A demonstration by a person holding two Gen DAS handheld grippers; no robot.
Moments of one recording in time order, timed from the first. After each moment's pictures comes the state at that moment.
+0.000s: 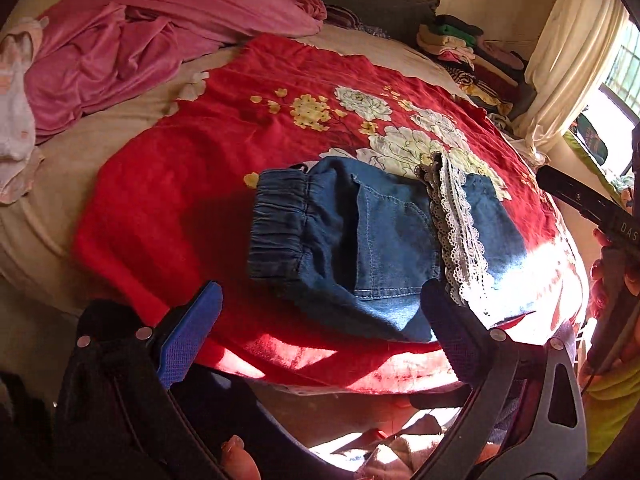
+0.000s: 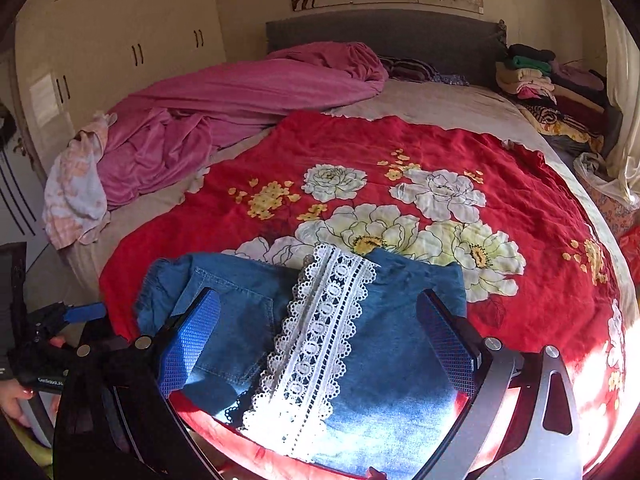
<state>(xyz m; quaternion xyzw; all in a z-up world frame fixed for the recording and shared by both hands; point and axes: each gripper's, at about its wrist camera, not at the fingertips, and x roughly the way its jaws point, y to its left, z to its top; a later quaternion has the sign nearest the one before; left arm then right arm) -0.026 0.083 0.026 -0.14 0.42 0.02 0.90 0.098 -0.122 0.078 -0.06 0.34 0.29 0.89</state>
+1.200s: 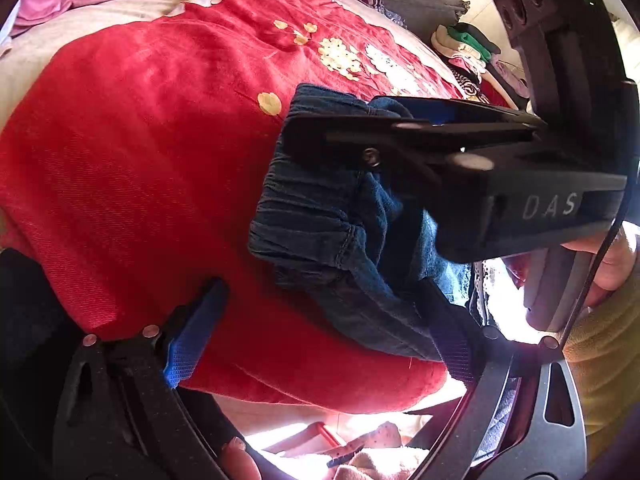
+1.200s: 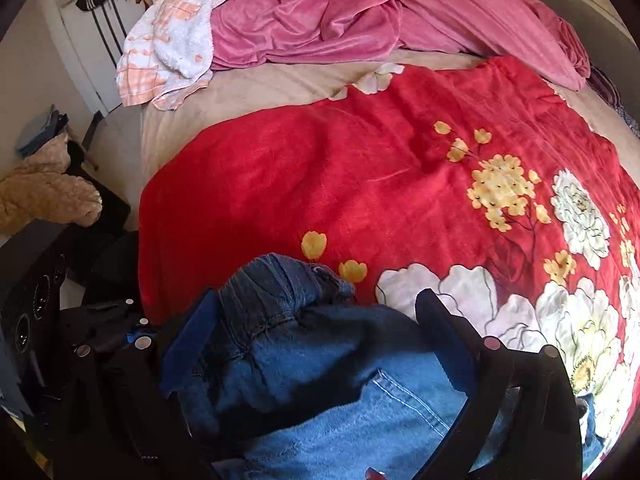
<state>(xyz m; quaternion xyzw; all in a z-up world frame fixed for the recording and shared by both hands) -0.005 0.111 -0.047 -0.27 0.45 -0.02 0.85 0.142 0.094 -0.012 -0.24 0.44 0.50 0.70</state>
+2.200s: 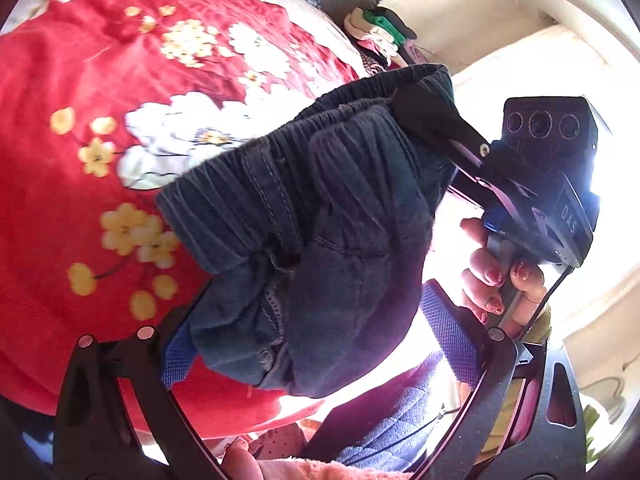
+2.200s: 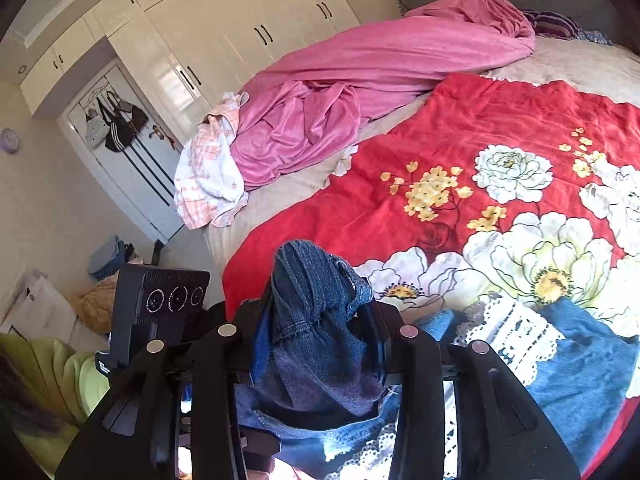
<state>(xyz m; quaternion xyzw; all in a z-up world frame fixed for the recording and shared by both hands) 0.048 0.048 -0.012 -0.33 0.42 -0.20 0.82 0.174 -0.081 0.058 0.03 0.39 0.55 0.74</state>
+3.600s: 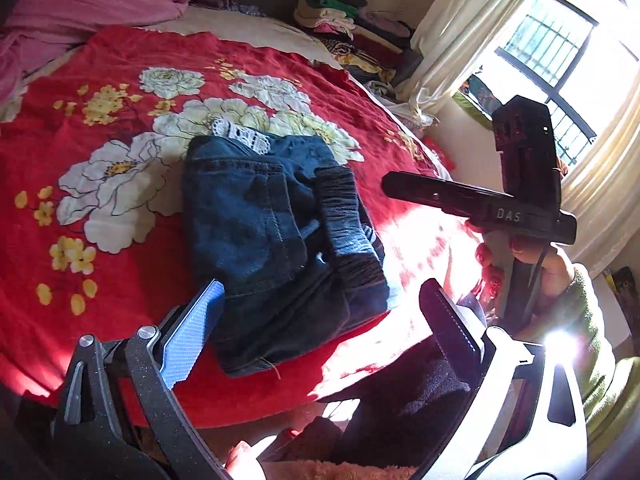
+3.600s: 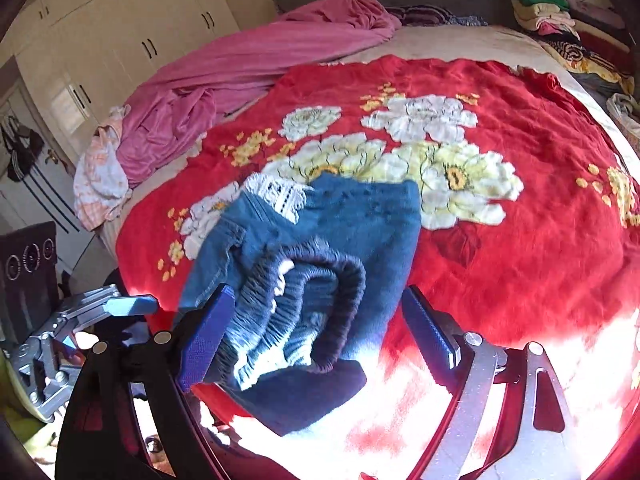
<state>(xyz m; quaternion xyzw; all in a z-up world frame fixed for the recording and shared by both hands) 0.016 -0.048 0.020 -0.15 0.41 -0.18 0.88 0.144 -0.240 0.036 0.02 0.41 0.36 0.84</state>
